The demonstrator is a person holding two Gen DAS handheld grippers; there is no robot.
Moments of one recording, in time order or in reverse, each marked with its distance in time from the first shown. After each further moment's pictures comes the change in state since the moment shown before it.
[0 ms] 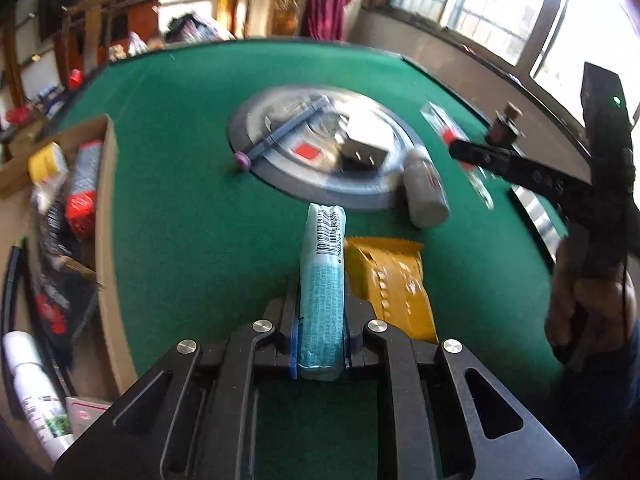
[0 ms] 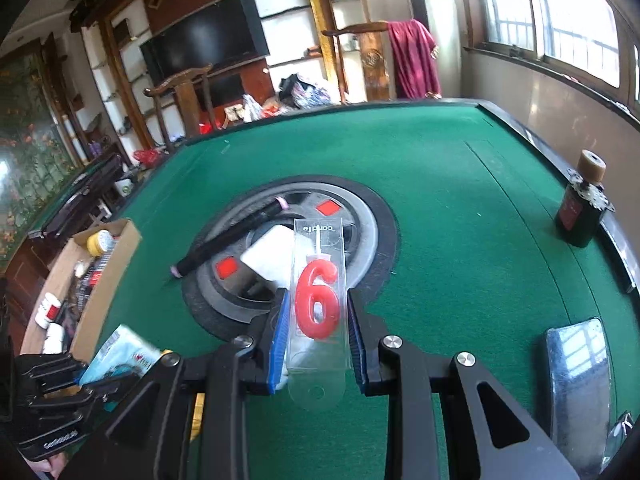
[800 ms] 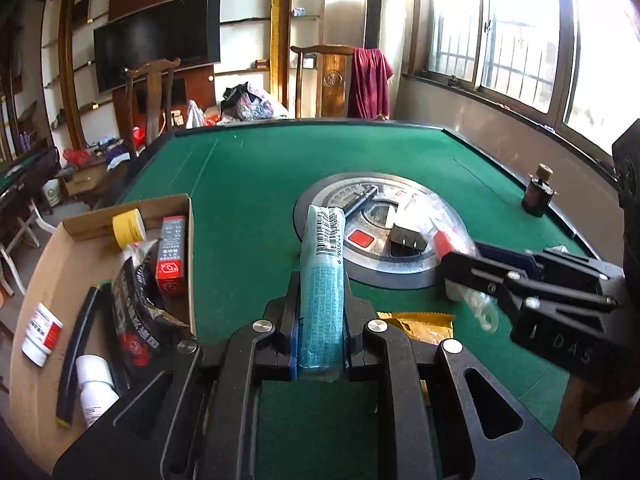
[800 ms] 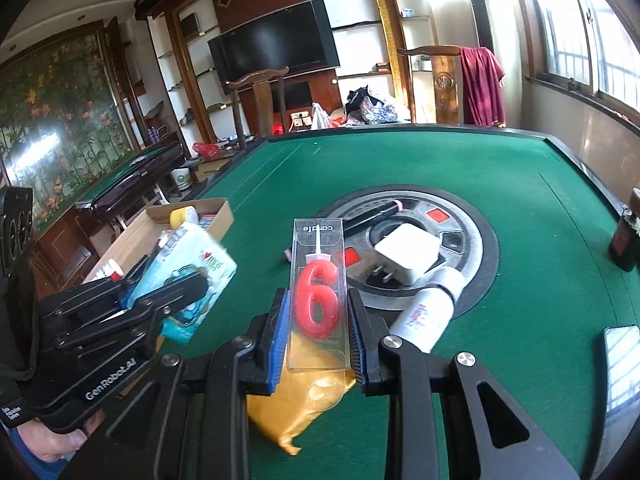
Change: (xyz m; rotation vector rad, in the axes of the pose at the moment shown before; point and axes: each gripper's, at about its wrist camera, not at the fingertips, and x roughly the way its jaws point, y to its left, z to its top) left arm -0.035 0.002 0.004 -0.007 -0.263 0.199; right arm -0.019 0.079 -0.026 -0.125 -0.046 0.164
